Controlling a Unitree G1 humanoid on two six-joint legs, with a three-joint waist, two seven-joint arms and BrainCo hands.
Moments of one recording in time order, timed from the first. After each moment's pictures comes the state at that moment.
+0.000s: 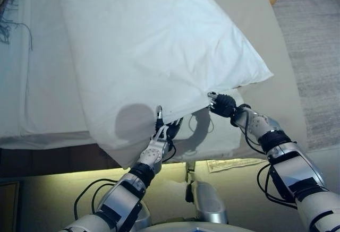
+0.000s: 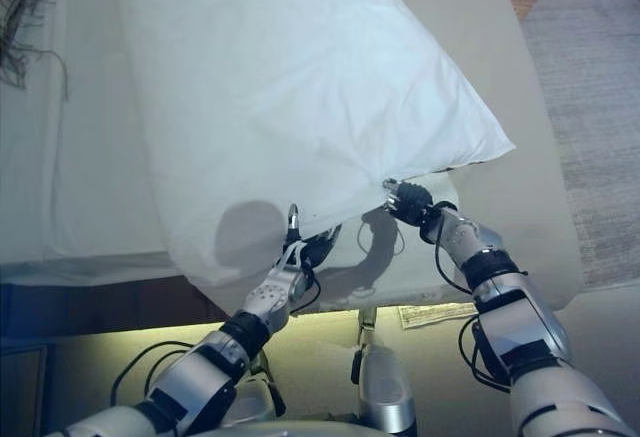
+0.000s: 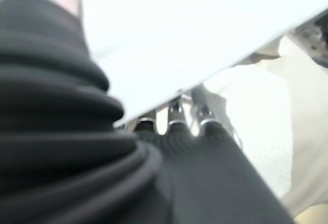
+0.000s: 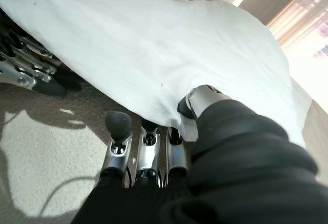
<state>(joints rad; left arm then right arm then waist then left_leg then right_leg) -0.52 -0.04 -0.42 0.84 -1.94 -0.15 -0.04 -0.77 -0.49 0.37 0.87 1.21 0.38 0.17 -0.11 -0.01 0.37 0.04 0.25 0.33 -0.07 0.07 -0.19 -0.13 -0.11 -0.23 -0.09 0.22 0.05</state>
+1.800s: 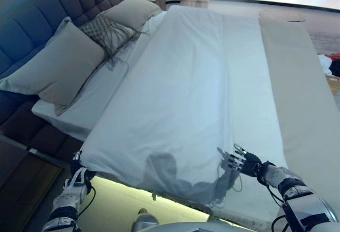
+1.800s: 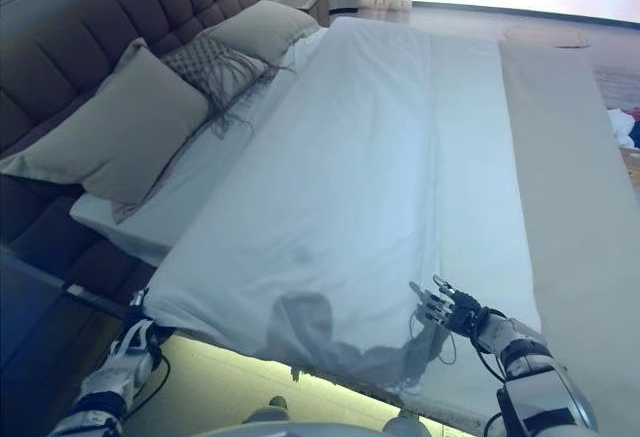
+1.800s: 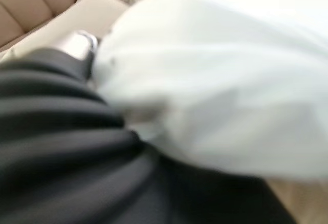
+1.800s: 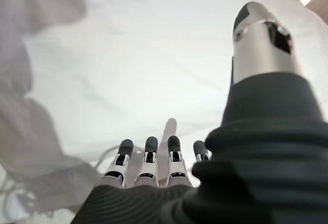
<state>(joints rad) -0.13 0.45 0.25 1.05 -1.46 0.22 -0.30 -0.39 -0.53 0.21 1.16 0.99 0.40 0.31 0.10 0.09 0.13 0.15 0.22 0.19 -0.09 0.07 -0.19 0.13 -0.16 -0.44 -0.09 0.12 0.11</state>
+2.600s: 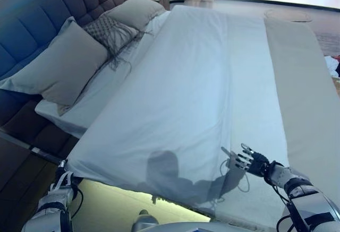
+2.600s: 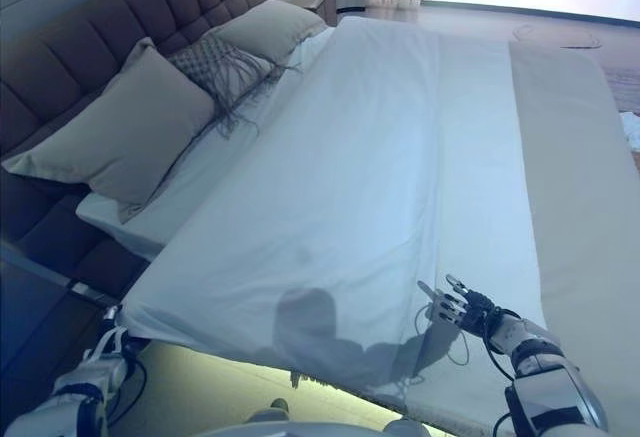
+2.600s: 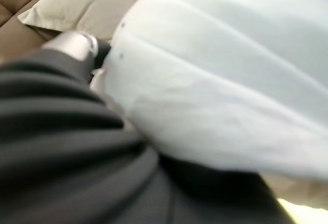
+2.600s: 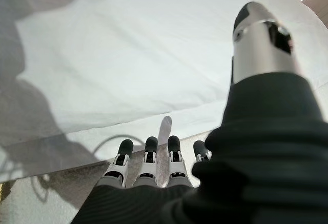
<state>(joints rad) -0.24 0.53 0.37 1.28 -1.35 0.23 -0.26 -0.40 -0.58 0.20 1.20 0.99 0.38 0.32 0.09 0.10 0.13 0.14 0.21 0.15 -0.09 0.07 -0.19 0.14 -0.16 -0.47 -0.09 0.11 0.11</state>
